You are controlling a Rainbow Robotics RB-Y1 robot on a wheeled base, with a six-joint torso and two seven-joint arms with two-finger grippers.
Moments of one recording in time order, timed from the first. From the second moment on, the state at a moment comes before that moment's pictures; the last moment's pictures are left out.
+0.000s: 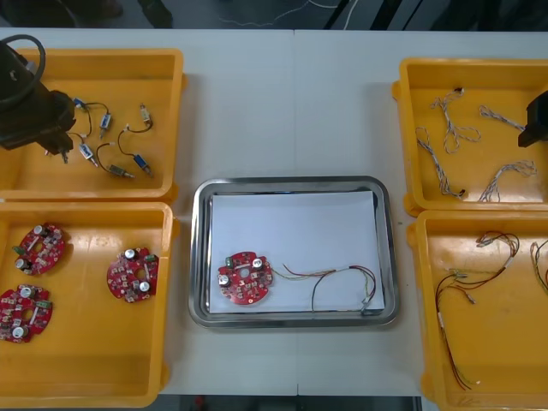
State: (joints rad) right arm -0.78 -0.62 -0.30 -1.42 -0.39 1.90 1.48; left arm -0.91 0.85 -0.16 -1.14 0.91 1.73 -1.09
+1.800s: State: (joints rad) right arm -0.74 -0.56 -0.27 -1.04 -0.38 1.42 1.11; left arm -0.85 0.61 -0.43 -1.90 0.77 1.87 -0.50
